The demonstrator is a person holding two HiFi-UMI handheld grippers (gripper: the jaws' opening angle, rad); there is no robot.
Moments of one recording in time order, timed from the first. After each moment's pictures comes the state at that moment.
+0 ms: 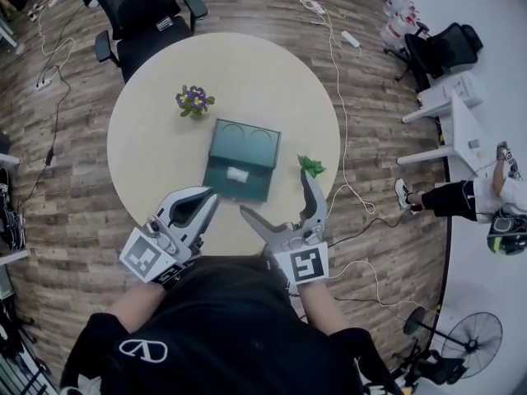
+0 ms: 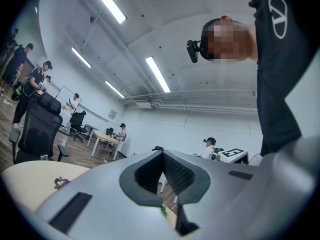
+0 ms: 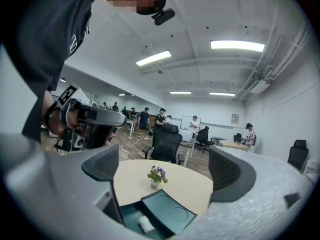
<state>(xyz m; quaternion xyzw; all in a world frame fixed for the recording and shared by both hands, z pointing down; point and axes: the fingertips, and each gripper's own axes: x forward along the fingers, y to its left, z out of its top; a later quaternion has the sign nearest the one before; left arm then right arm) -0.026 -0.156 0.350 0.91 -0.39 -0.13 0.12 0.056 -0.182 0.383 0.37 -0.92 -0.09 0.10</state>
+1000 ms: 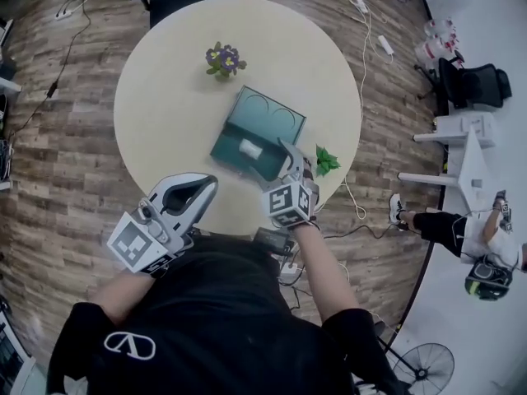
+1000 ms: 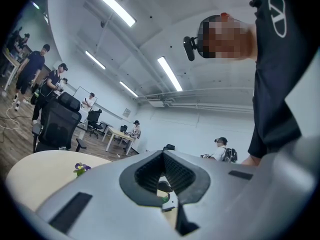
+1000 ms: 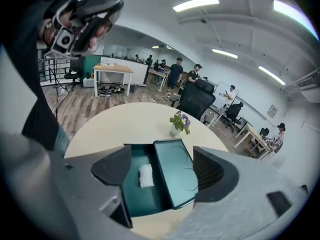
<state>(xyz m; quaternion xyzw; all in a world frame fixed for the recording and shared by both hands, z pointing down) -0.065 -0.122 0.405 0.87 -0.45 -0.10 0.16 0.023 -0.219 0.604 0.21 -0.88 -0.10 0.41</state>
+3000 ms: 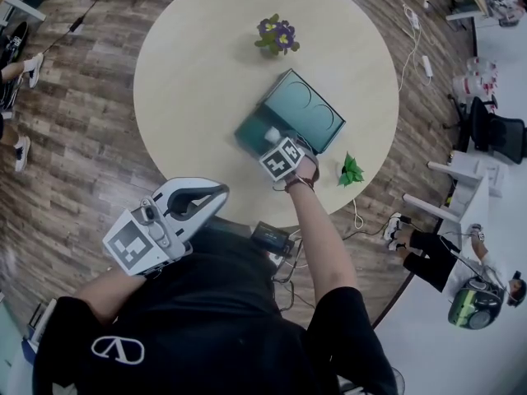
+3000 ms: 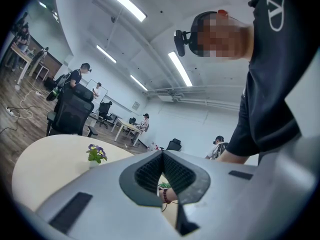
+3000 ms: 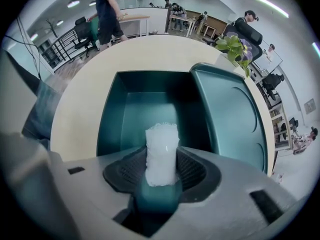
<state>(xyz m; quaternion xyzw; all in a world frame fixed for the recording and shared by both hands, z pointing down) -0.081 -0.086 0.469 0.84 -0.48 -0.09 0.23 0.017 -0.224 0.833 0.06 -0.75 -0.03 0.66</state>
